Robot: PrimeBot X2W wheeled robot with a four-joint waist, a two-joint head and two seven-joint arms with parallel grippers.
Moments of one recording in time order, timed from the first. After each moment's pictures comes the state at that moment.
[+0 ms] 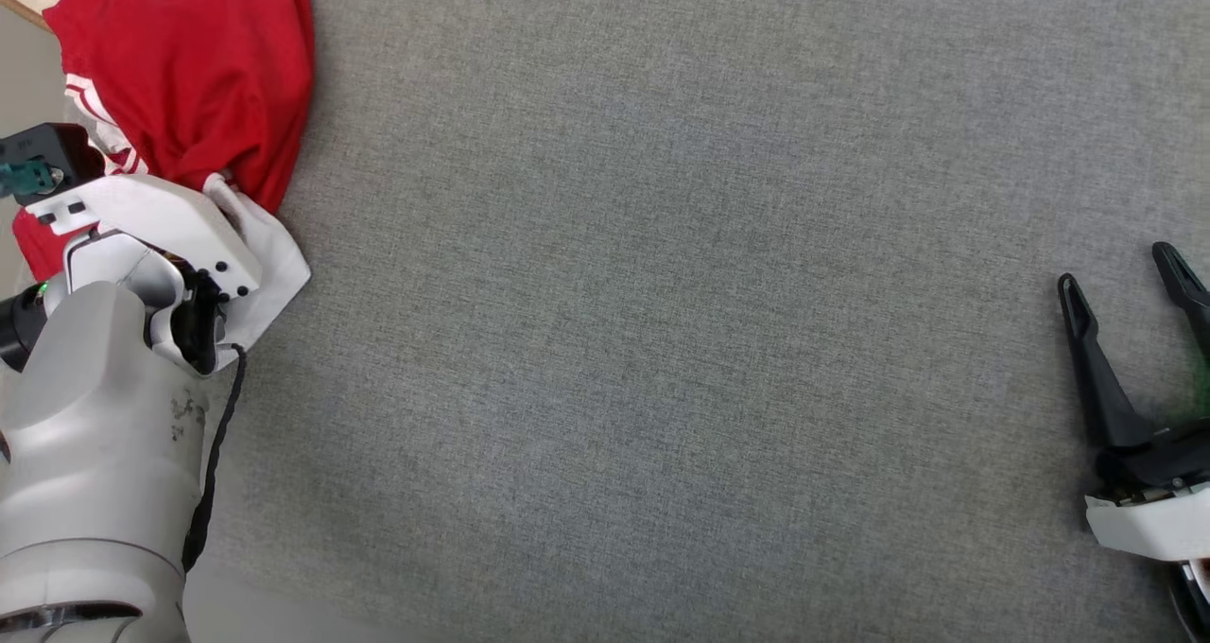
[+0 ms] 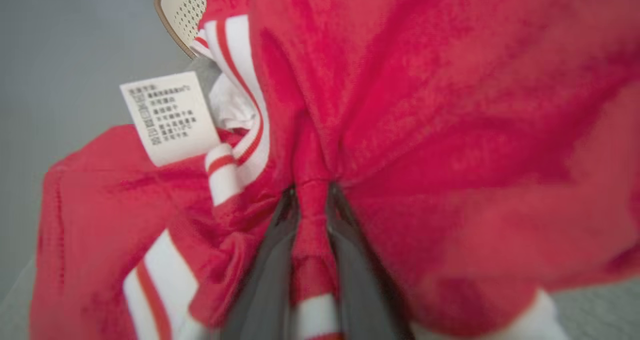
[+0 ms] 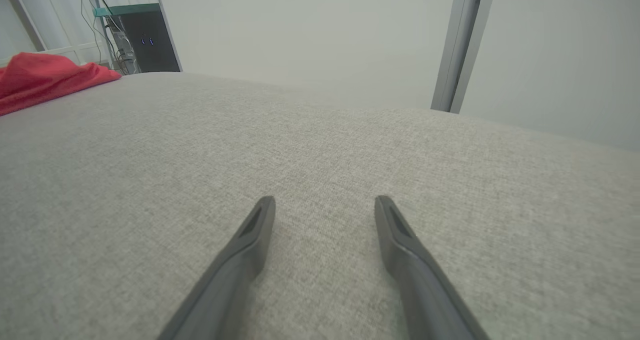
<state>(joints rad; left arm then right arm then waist) -0.95 0.16 0.08 1.16 -0.34 -0.02 0.08 -0.11 -0.44 0.11 0.03 0.20 0.13 -0.28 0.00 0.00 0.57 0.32</state>
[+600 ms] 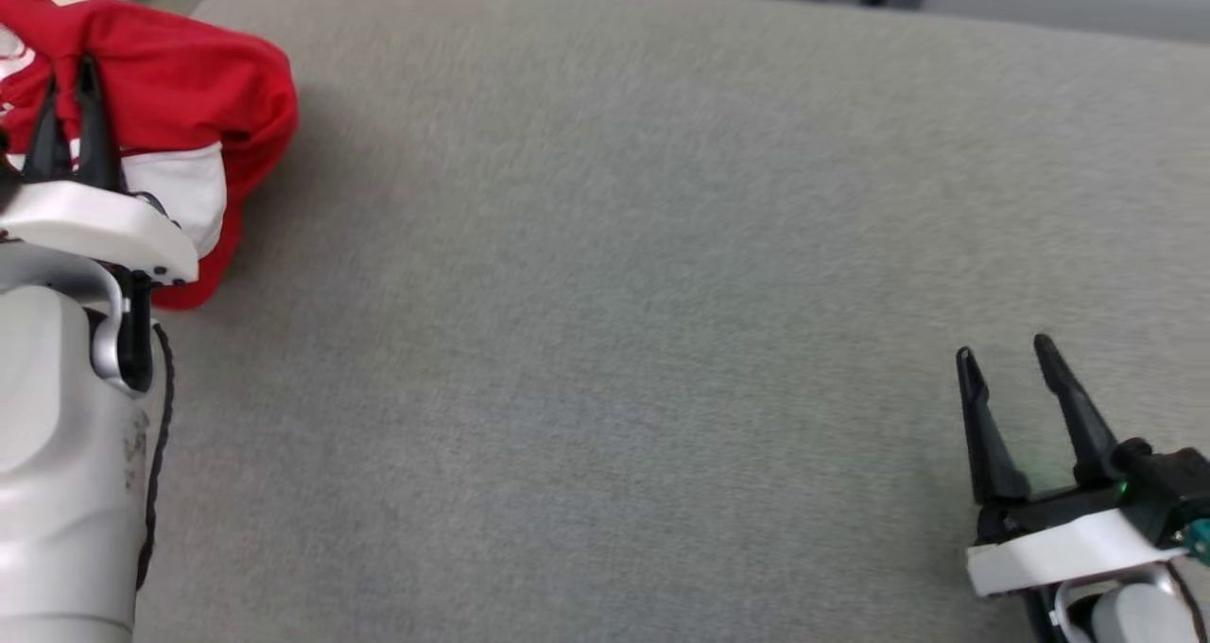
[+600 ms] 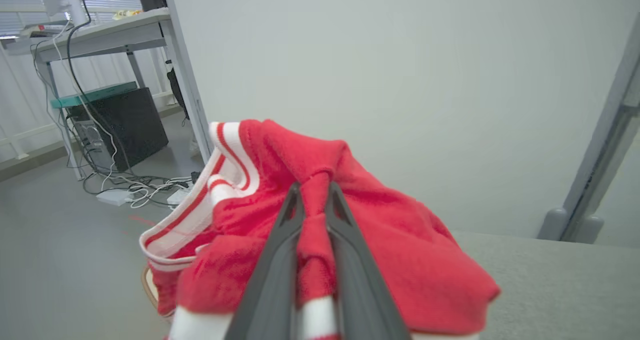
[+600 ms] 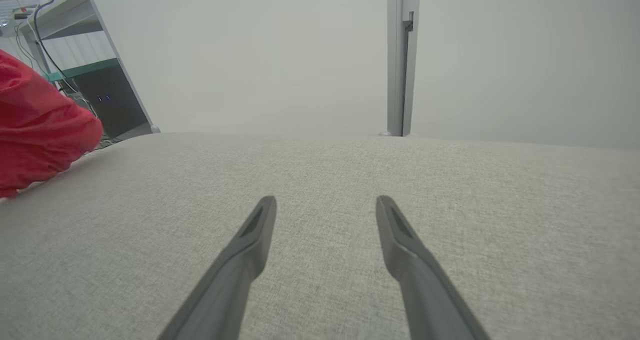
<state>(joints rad) -0.78 0.25 0.02 0.76 -0.25 -0.06 -0.26 -0.10 -0.21 0.13 0.19 0.24 0.13 -0.26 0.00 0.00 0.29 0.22</state>
